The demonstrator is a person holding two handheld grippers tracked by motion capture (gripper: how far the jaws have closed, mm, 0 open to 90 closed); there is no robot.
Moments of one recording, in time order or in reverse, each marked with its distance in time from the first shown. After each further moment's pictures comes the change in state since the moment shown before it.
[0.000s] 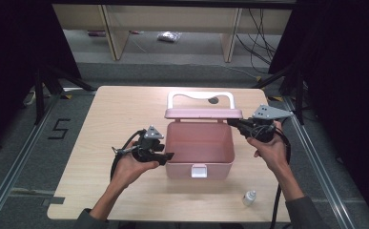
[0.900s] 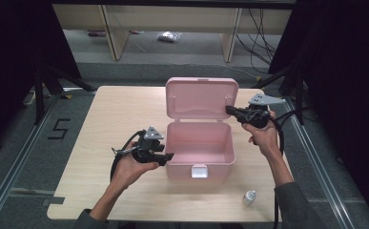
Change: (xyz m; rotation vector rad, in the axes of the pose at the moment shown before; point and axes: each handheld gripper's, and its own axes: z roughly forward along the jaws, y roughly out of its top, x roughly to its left) left arm -0.002 -0.001 -0.001 0.002 -0.004 -0.005; right arm -0.043 -0.002 0.037 0.003 -0.037 0.088
